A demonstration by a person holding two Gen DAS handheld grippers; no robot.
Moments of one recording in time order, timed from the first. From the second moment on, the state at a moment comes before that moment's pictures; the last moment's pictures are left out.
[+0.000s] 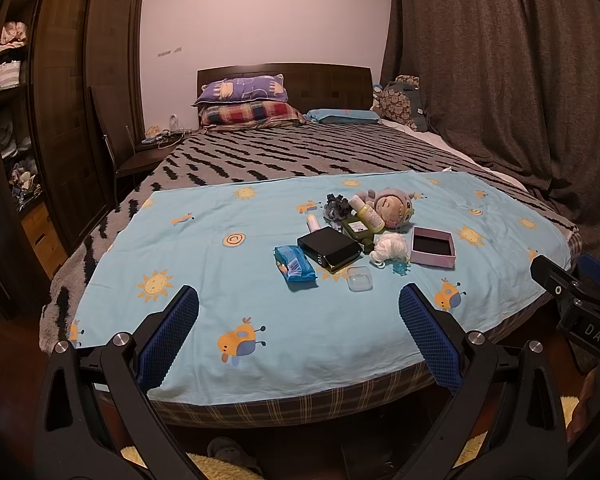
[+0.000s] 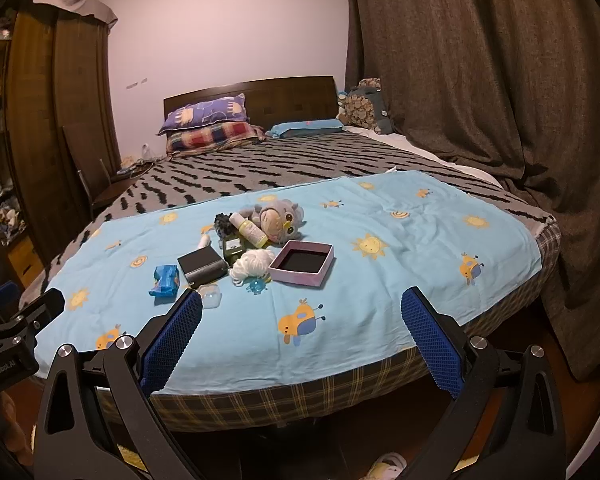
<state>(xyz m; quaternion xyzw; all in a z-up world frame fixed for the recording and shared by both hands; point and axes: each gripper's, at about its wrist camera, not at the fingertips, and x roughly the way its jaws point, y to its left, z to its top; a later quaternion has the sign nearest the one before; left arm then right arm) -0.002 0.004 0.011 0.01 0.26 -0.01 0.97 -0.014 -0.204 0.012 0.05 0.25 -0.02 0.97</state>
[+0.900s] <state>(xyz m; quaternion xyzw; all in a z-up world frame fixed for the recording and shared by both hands) 0.022 0.015 -0.010 -0.01 0.28 -0.01 0.96 0.010 -0.205 -0.008 0.04 0.27 -0.02 0.96</state>
